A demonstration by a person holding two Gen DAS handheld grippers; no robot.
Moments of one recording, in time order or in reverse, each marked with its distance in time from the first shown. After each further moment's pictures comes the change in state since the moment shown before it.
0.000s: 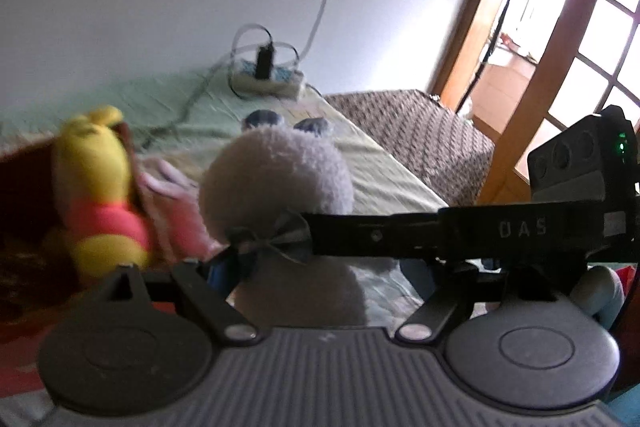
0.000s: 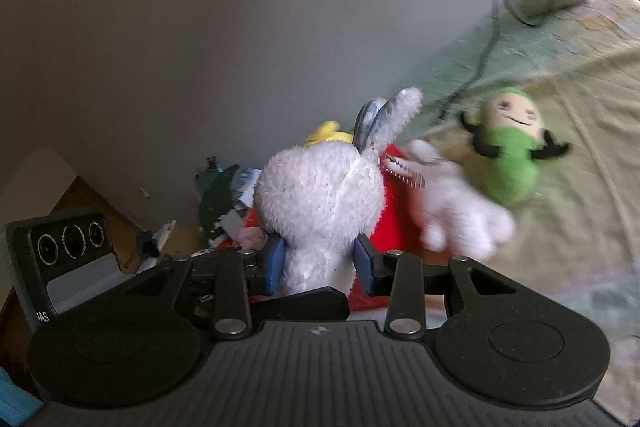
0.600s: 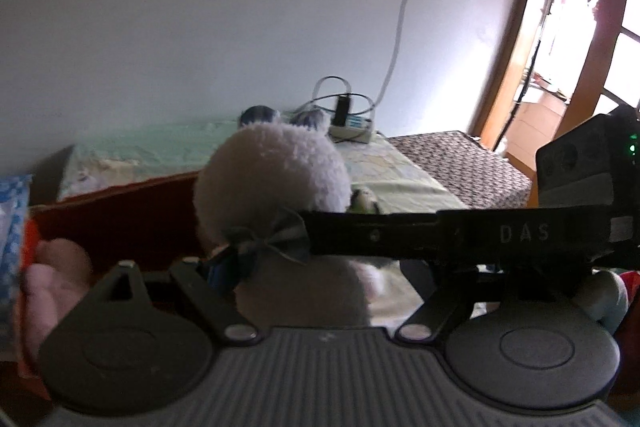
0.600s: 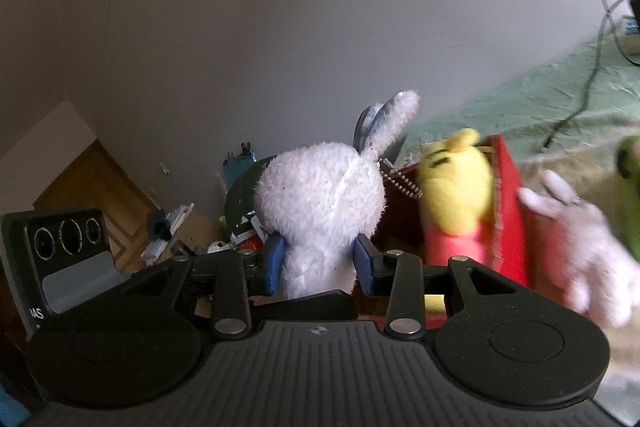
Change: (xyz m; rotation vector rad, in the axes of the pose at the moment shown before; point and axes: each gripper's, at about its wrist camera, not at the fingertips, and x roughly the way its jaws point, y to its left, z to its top) left arm -0.071 0.097 0.004 -0.023 -0.108 0.106; right arm 0.110 0.079 0.002 -0.157 0.013 0.052
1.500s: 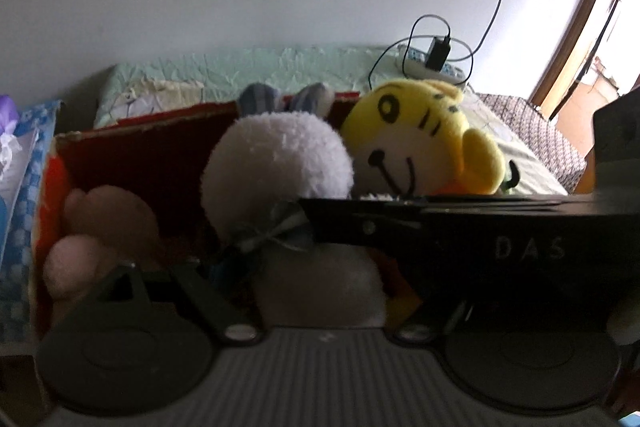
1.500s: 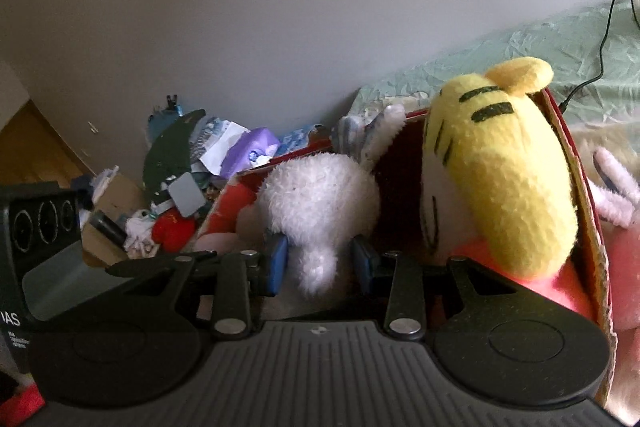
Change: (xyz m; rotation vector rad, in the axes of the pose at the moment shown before) left arm 0.077 0.114 -0.021 -0.099 0.186 0.089; right arm 0.110 -0.020 -0.008 -0.037 0.132 -0.234
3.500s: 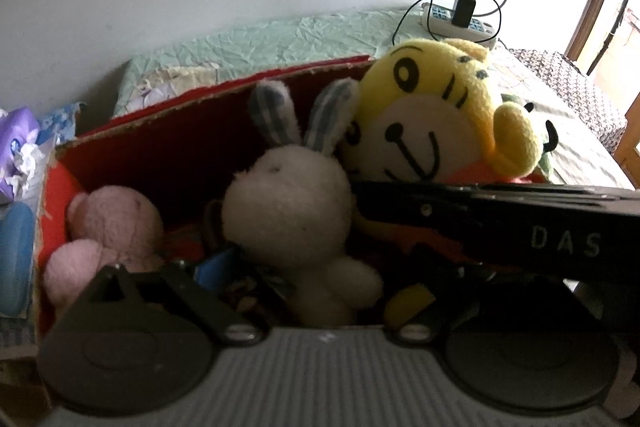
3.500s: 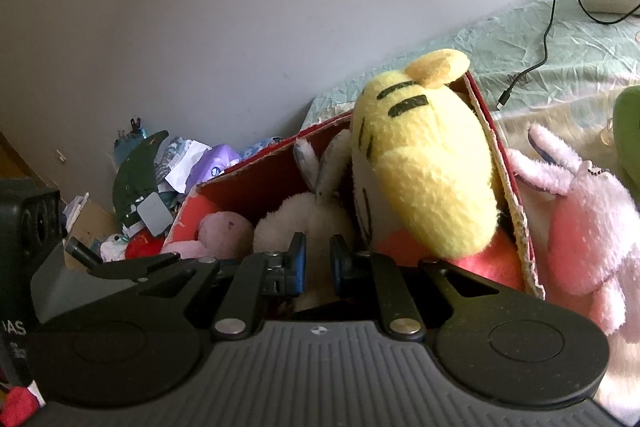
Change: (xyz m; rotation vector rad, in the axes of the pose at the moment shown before) left arm 0.024 -0.012 0.002 0.071 0.105 0.140; right arm -0.009 -0.013 -0.008 0.088 -0.045 -0.076
